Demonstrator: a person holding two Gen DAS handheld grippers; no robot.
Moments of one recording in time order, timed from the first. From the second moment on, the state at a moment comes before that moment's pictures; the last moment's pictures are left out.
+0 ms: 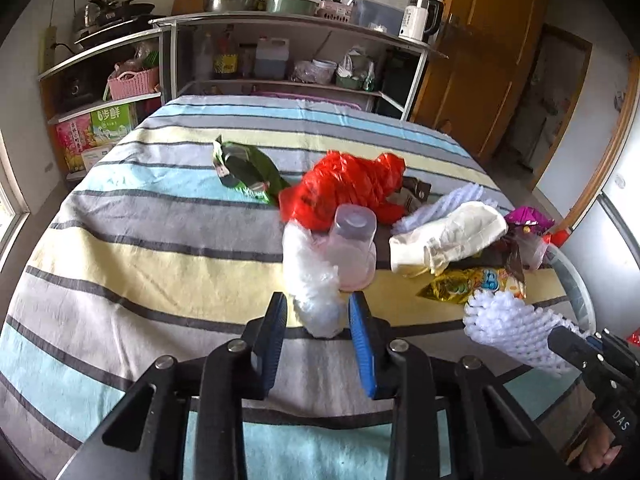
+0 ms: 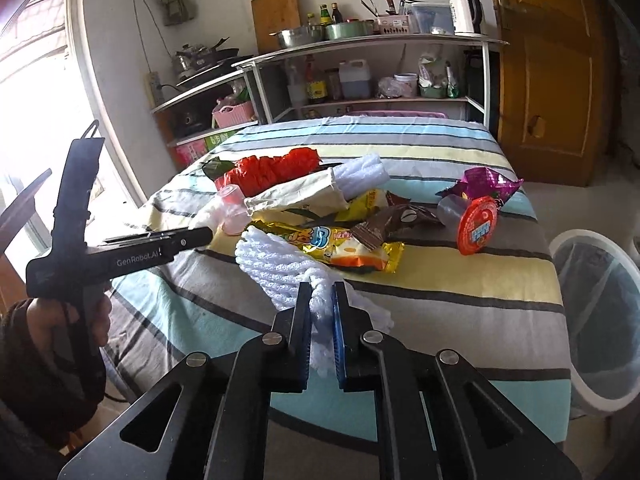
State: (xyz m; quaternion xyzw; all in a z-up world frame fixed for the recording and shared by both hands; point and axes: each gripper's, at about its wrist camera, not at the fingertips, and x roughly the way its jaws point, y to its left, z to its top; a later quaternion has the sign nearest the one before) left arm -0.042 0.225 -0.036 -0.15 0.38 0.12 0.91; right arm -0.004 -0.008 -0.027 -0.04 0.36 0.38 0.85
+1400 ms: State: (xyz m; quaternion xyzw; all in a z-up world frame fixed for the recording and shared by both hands) left arm -0.008 0.114 0.043 -0.07 0.32 -0.03 0.95; right arm 0.004 -0.126 0.019 0.05 0.29 0.25 0.92
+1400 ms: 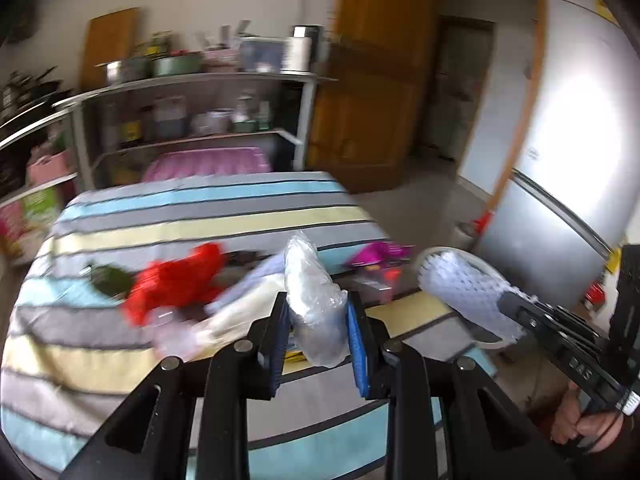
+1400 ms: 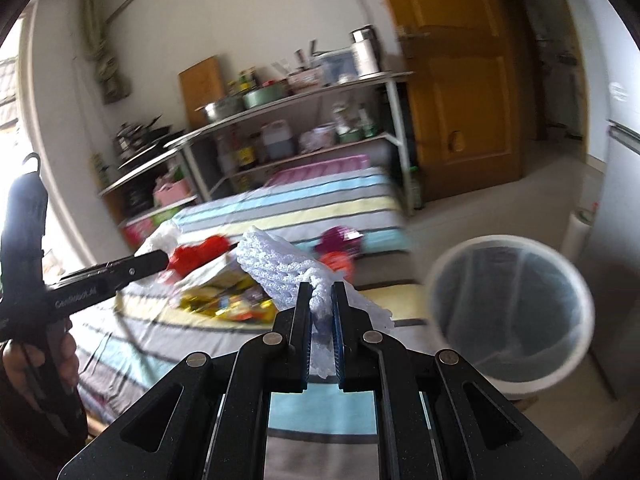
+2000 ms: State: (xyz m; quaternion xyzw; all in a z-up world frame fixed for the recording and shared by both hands) left arm 0.099 -0.050 0.010 -0.04 0.39 -0.23 0.89; right arm 0.060 -0.246 -0.004 0.07 0.33 0.05 0.94
